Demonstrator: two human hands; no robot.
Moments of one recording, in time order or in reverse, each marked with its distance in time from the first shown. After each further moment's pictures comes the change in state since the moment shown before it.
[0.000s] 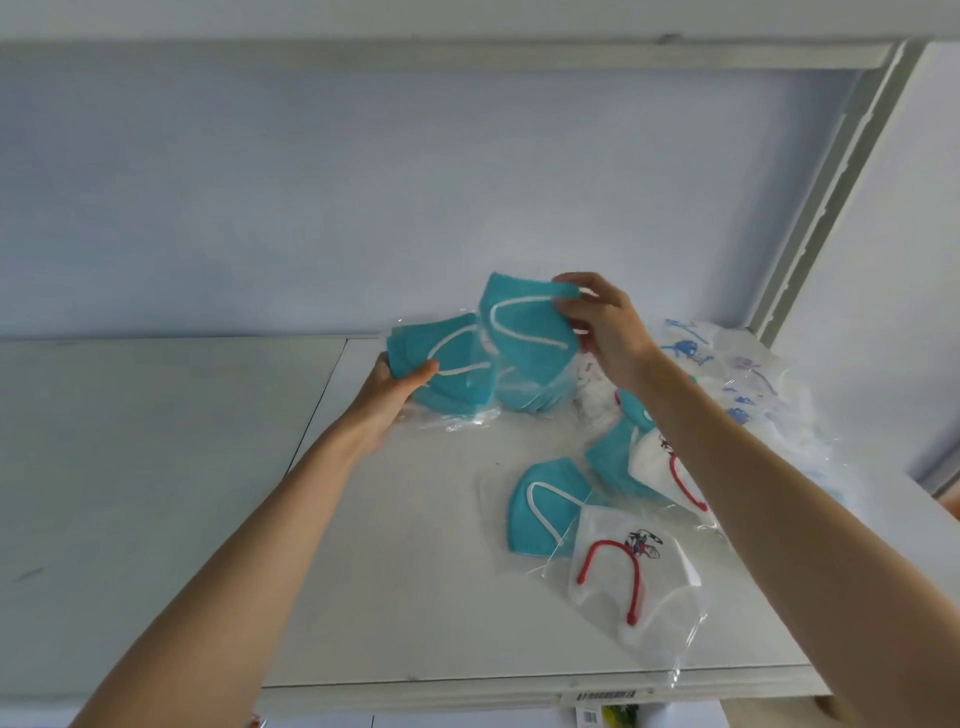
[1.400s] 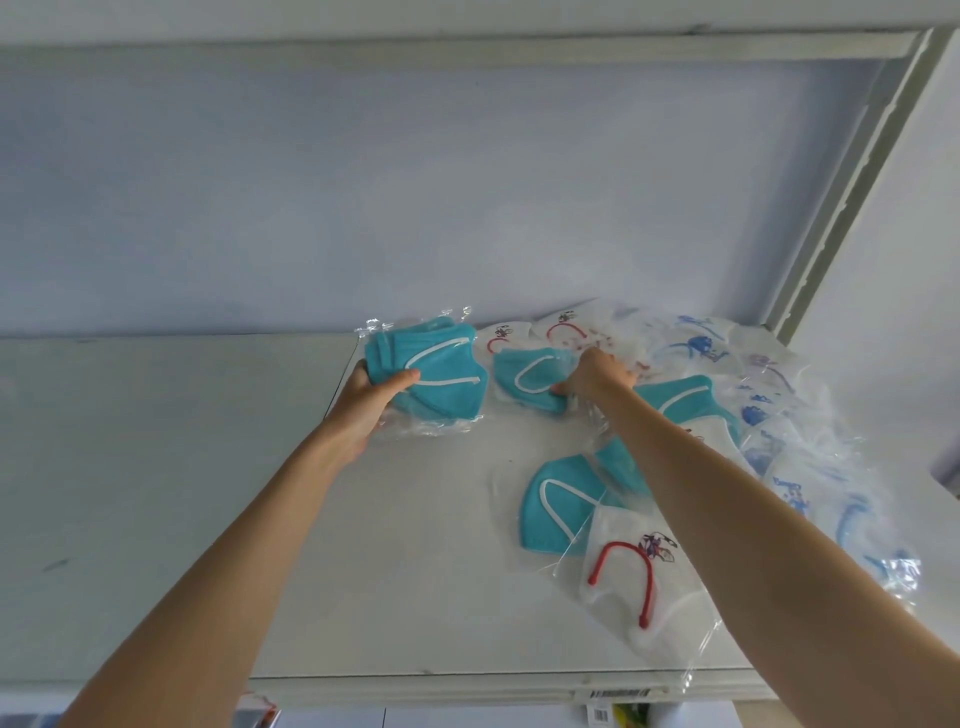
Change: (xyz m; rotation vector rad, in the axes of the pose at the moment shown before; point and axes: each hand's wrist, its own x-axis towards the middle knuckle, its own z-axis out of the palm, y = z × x) left_hand -0.012 -0.004 -0.029 0.022 0.108 -0.005; right_hand 0.031 0.081 -0.002 -1.256 0.090 0.425
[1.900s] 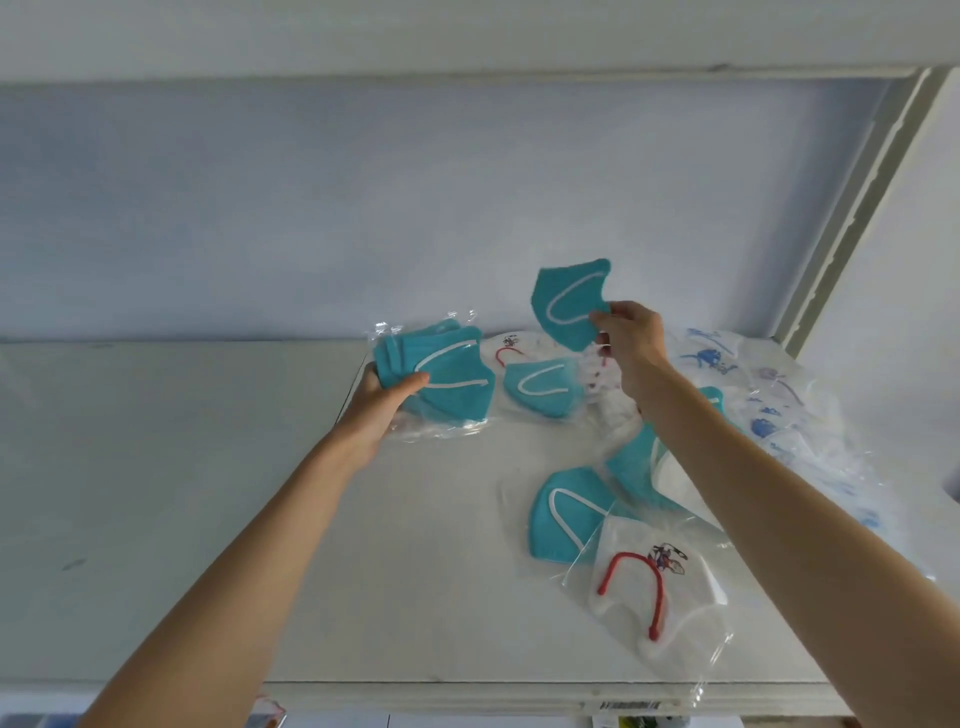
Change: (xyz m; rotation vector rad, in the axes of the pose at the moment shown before) left_hand 0.005 0.000 0.003 0.012 0.023 0.065; right_hand -0.022 -0.013 -0.055 1.096 0.198 -0.076
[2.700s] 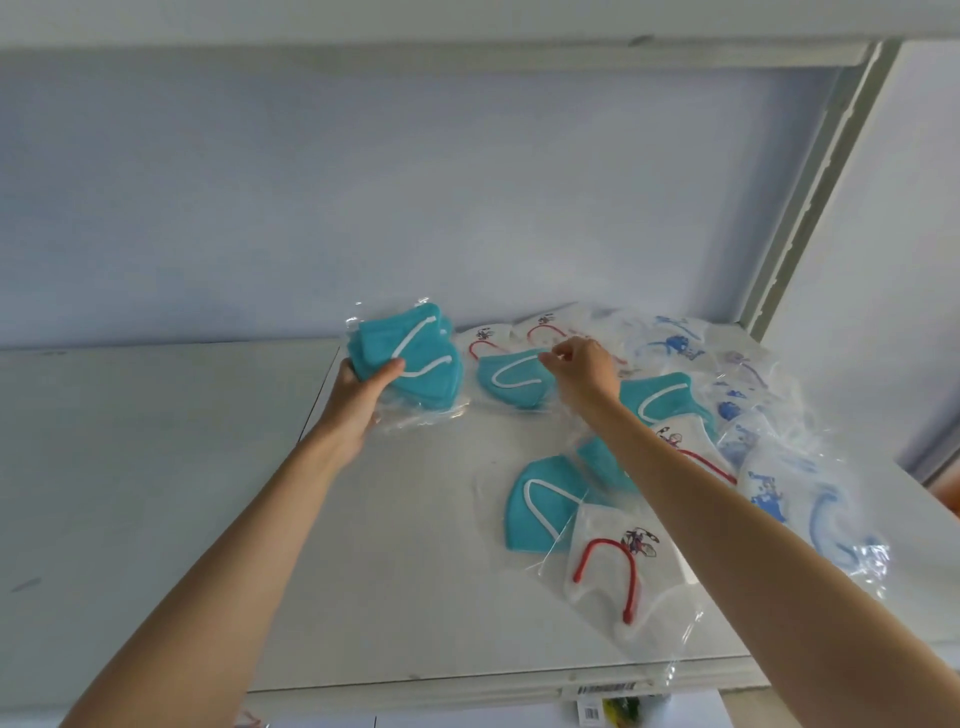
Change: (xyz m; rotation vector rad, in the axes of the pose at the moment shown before) left_hand 0.001 0.003 0.012 -0.140 0.014 -0.037; right_hand -0.012 0.050 0.007 -0.721 -0.022 -0.170
